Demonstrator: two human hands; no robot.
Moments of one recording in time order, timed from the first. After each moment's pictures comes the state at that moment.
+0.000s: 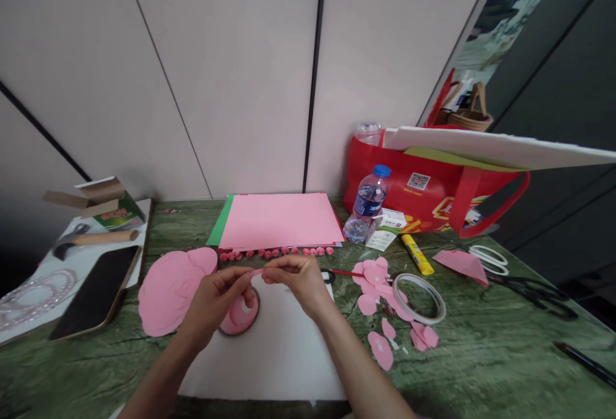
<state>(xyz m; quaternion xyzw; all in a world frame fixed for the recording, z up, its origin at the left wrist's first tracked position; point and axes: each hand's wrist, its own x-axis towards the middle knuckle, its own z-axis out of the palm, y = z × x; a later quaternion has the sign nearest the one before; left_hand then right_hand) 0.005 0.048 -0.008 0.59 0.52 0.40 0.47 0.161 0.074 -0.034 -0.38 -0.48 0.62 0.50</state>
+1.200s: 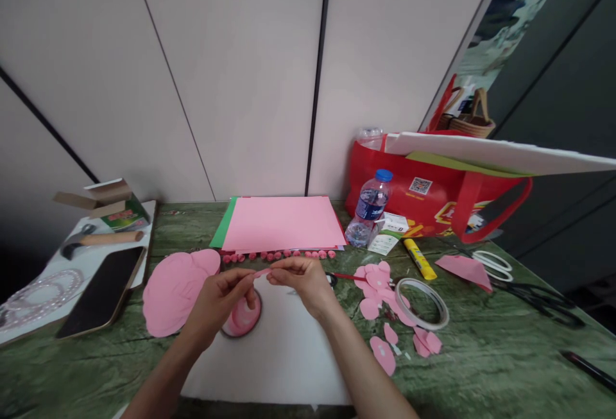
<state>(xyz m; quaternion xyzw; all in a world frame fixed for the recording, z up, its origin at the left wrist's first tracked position) 0.003 0.048 -0.011 0.59 0.52 0.41 0.47 0.164 0.079 -0.044 -0.39 -0.41 0.66 0.50</state>
